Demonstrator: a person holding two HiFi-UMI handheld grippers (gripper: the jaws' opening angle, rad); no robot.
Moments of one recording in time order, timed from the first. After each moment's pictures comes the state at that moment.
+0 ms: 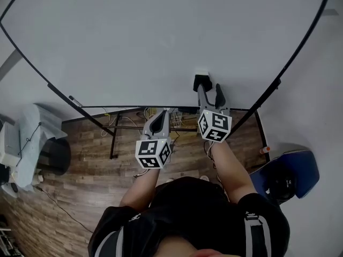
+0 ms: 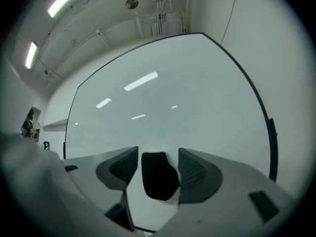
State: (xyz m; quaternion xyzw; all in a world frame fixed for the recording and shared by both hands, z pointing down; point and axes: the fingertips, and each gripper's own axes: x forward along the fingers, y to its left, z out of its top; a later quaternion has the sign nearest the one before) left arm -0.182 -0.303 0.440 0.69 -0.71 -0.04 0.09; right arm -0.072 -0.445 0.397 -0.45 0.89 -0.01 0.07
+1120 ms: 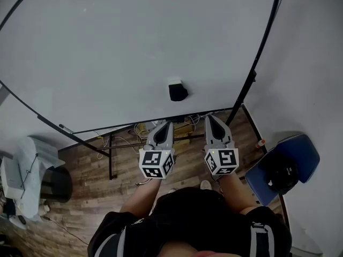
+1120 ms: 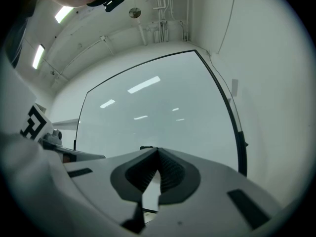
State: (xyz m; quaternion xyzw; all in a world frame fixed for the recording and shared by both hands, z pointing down) left arm -0.093 -0.332 0.435 0.77 -0.63 -0.01 0.07; right arm 0.036 -0.369 0.403 -0.44 0.90 0.00 0.07
